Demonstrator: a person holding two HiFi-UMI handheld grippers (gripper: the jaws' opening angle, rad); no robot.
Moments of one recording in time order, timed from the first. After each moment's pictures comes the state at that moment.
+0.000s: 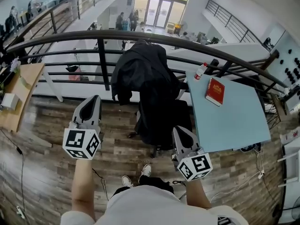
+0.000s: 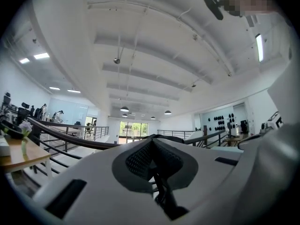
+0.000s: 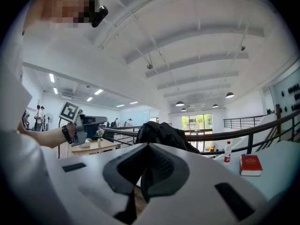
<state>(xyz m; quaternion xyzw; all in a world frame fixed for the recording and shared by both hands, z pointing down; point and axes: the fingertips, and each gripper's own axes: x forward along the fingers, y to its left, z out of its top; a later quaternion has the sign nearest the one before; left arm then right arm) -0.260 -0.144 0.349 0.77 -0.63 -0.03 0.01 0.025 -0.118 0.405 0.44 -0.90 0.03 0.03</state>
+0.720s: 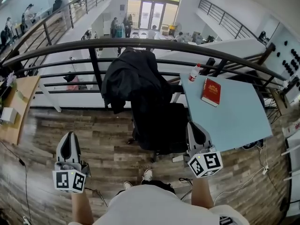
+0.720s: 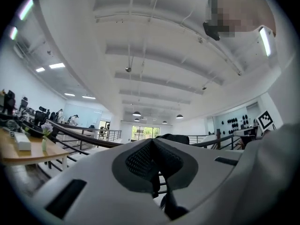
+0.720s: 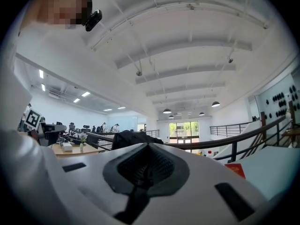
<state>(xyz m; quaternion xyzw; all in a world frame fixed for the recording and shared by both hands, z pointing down) -0.295 -0.056 0.368 0.72 -0.69 -0.06 0.00 0.110 -0.160 0.373 0.51 -0.86 0.00 0.00</state>
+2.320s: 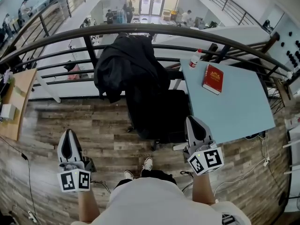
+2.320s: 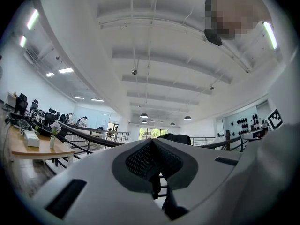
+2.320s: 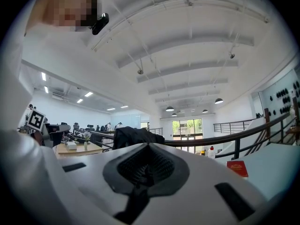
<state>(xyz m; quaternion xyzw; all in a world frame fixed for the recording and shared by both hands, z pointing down) -0.266 -0.062 0.377 0.68 -0.73 -0.08 -0.01 0.122 -0.165 0.390 0.49 -0.87 0.01 0.00</state>
